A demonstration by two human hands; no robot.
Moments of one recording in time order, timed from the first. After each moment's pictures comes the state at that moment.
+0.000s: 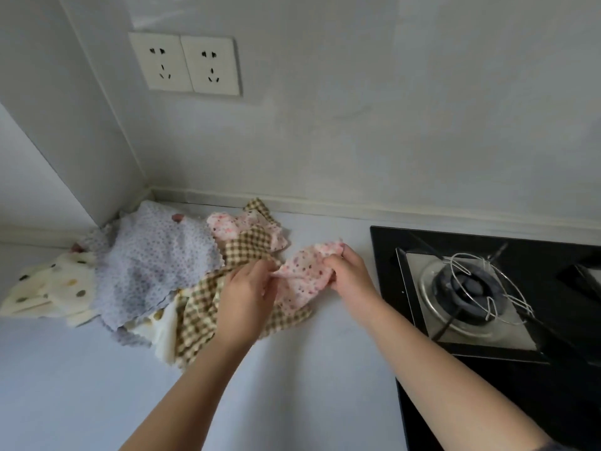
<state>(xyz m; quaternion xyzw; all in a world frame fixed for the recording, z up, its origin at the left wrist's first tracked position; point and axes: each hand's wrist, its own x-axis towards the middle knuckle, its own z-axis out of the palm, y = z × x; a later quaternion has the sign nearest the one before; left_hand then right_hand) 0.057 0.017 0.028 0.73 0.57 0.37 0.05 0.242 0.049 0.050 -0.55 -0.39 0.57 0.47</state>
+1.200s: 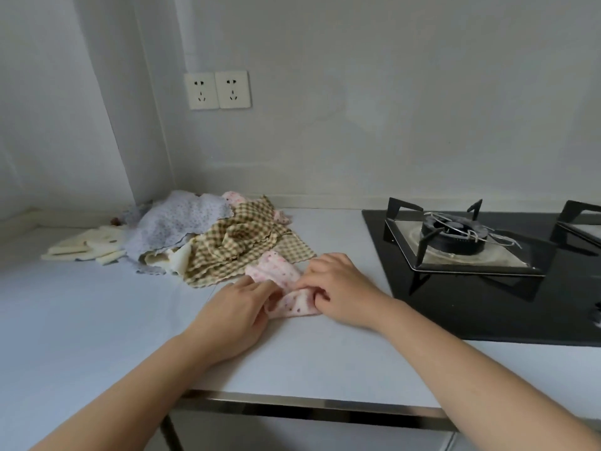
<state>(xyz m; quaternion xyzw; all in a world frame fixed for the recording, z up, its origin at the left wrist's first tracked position) 0.038 -0.131 -0.048 0.87 0.45 0.20 -0.09 0.264 -0.092 -0.037 -0.38 -0.90 0.01 0.21</state>
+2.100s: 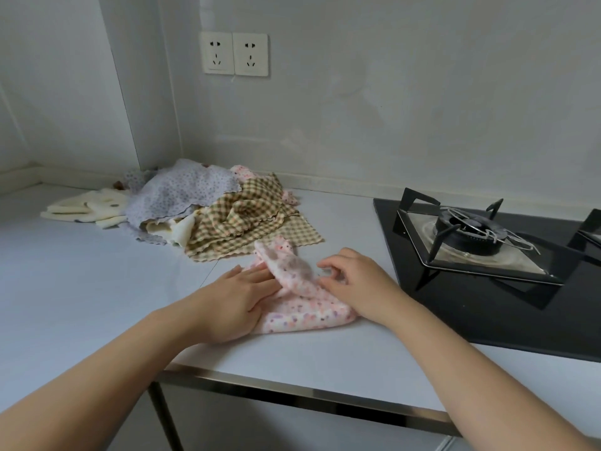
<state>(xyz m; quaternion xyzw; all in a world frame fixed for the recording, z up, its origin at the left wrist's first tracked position) 0.032 -0.138 -0.042 0.88 0.46 0.07 0.05 0.275 -0.098 -0.042 -0.51 -0.82 0.14 0.23</state>
